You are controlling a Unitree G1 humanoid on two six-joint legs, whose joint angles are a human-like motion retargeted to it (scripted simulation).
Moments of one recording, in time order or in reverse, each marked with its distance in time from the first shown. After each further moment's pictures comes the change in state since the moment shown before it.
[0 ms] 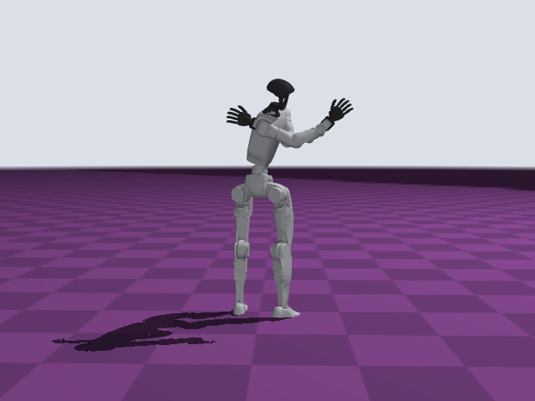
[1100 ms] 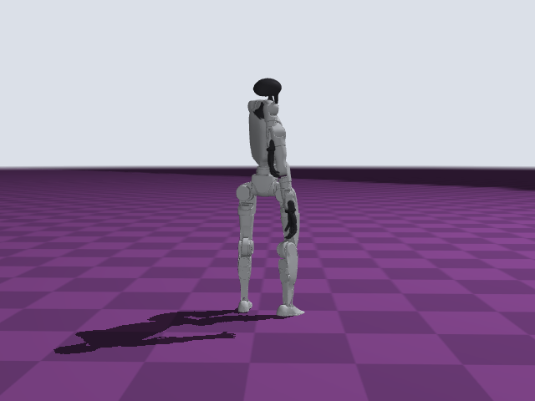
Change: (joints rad) left arm -1.749 0.000 0.000 0.631 1.103 -0.015 0.304; right arm 1.624 -0.697 0.350 0.869 -0.503 0.267 0.587; waist 0.686 -0.011 -0.598; left_leg 0.164 -0.051 -0.162 0.003 0.005 0.007; right_leg 0.236 -0.070 -0.156 0.050 -0.069 0.014
